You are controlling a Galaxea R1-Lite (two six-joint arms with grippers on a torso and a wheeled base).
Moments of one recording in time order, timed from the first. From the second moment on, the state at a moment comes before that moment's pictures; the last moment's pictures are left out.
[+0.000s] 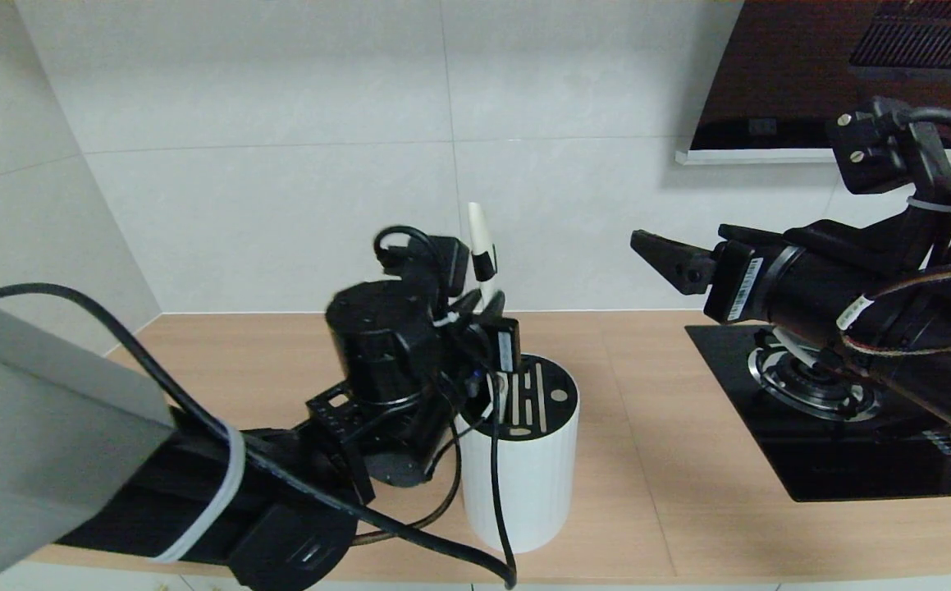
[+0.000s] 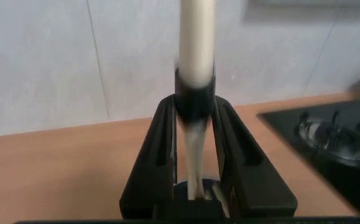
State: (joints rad) left arm -0.75 1.97 -0.87 -1.12 0.46 -0.06; right arm 0.70 1.49 -0.84 -0.73 -0.27 0.09
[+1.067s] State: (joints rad) left arm -0.75 1.92 -0.85 -1.08 0.49 -0.06; right arm 0.70 1.49 -0.84 -0.73 -0.27 0.09
